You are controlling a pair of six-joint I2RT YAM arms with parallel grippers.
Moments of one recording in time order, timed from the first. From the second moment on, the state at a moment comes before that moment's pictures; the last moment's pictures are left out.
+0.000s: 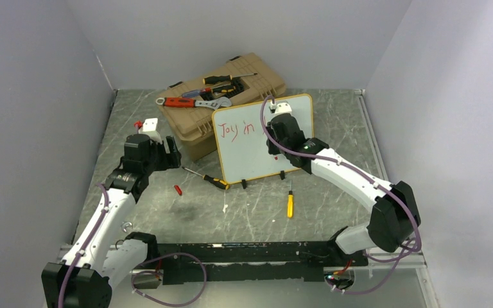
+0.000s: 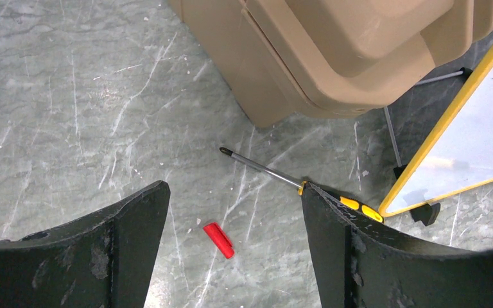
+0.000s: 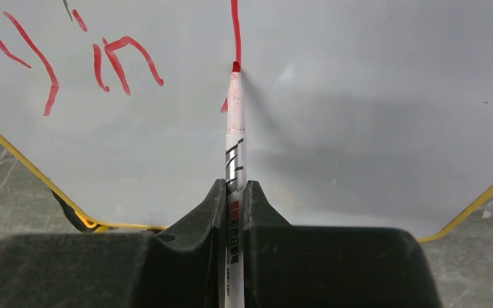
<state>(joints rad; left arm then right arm) -0.16 0.91 0.72 -0.36 0.00 -0.24 0.65 1.41 1.09 -0.31 0.28 0.30</state>
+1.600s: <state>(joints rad) -0.16 0.91 0.72 -0.36 0.01 -0.24 0.66 1.36 1.04 -0.33 0.28 0.36</state>
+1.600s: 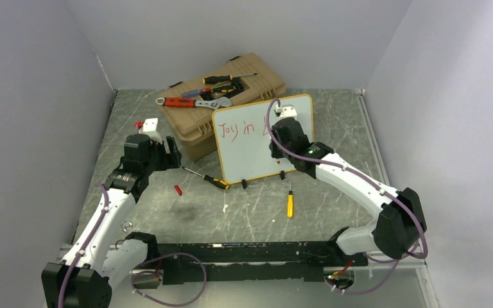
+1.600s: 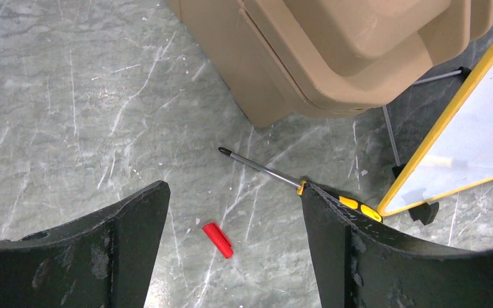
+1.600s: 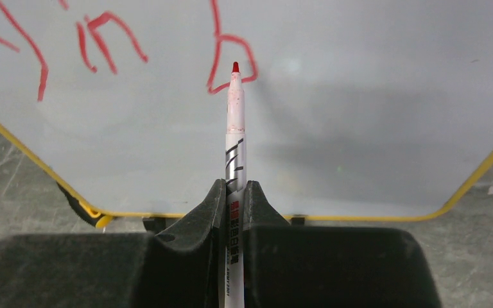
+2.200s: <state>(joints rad) -0.16 0.91 0.72 -0.36 0.01 -0.24 0.59 1.37 1.04 -0.31 0.25 0.32</state>
